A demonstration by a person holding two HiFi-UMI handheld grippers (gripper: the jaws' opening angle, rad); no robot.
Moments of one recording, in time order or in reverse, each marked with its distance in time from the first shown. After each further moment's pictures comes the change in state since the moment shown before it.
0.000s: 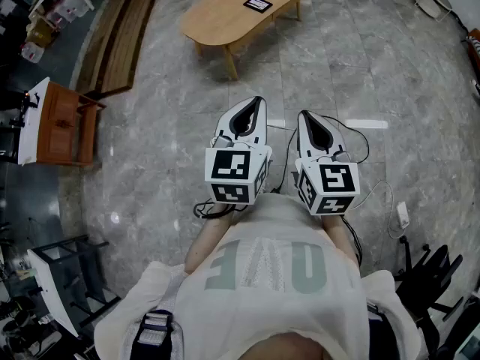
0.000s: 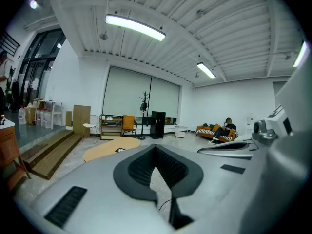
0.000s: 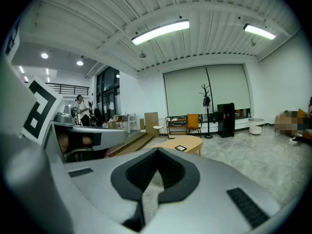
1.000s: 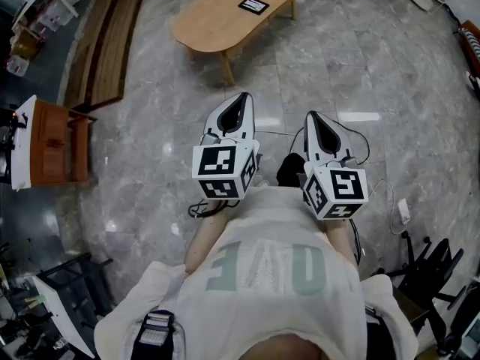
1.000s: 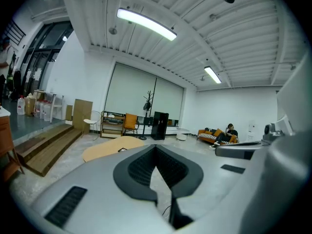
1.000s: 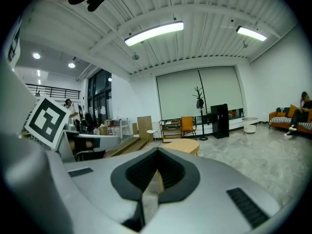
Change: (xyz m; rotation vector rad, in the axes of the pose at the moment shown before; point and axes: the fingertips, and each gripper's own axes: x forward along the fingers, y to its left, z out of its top) left arm 0.052 0.113 0.005 -0.067 -0.016 -0.013; right arm 0.080 0.009 0.021 0.056 -0.057 -0.079
